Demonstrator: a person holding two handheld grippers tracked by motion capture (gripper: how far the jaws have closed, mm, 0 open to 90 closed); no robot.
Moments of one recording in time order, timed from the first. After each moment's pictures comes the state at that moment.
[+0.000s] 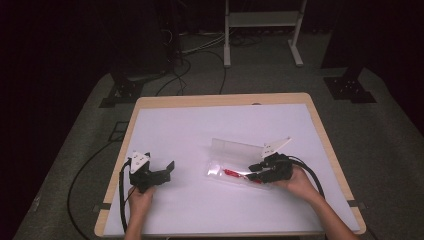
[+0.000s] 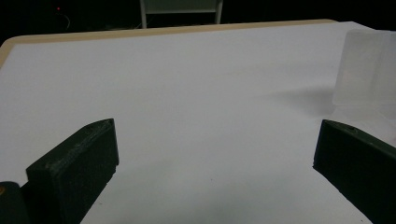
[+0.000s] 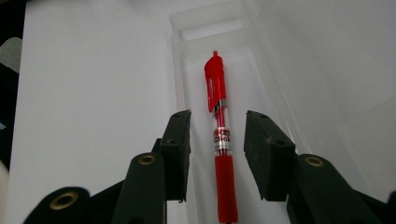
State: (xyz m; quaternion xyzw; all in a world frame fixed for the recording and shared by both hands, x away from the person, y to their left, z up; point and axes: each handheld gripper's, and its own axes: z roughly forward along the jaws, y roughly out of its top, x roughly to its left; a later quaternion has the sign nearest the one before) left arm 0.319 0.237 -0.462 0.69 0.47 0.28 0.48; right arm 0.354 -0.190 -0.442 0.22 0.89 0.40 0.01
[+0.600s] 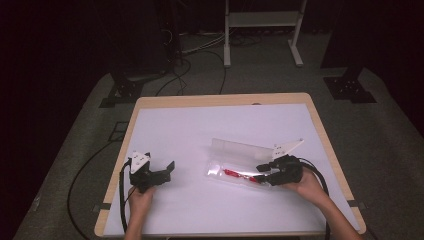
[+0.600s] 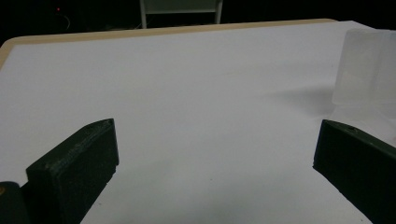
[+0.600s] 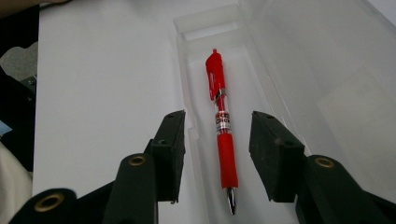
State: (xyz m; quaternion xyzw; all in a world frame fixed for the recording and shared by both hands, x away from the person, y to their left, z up) left arm 0.319 0.236 -0.462 0.69 0.47 0.28 0.48; right arm 0.340 -0.212 -0.433 0.23 0.88 0.41 0.01
